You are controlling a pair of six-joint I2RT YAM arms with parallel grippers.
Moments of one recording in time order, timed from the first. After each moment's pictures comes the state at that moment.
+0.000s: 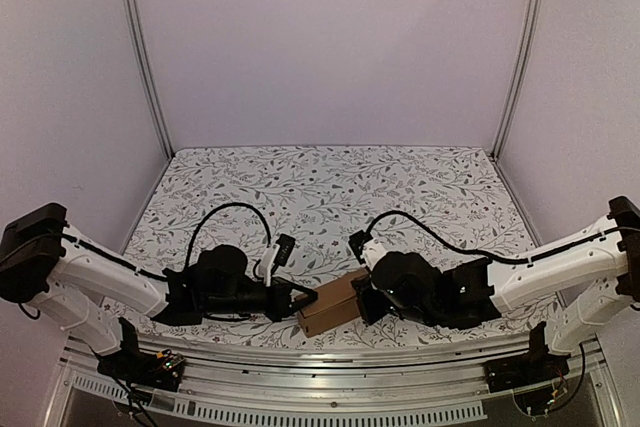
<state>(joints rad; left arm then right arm) -1.13 1.44 0.42 0.61 0.09 -0.71 1.32 1.50 0.78 0.02 0.49 0.52</state>
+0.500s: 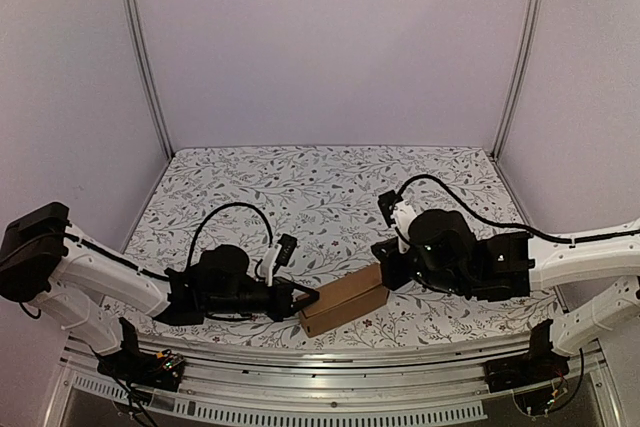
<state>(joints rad) -1.13 1.46 0.43 0.63 0.10 -0.71 1.21 1.28 0.80 -0.10 0.46 0.46</state>
